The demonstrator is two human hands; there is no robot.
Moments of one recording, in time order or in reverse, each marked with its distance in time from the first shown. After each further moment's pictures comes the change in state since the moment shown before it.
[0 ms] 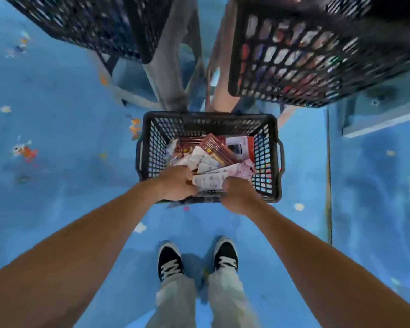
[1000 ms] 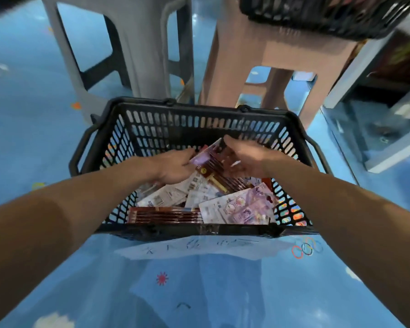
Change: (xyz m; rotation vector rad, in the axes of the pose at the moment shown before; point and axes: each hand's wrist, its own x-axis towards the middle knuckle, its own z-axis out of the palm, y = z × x) left_hand 0.240 -0.073 0.065 0.206 0.382 0.316; right_hand 0.231 0.062 0.017 0.775 0.098 -0.208
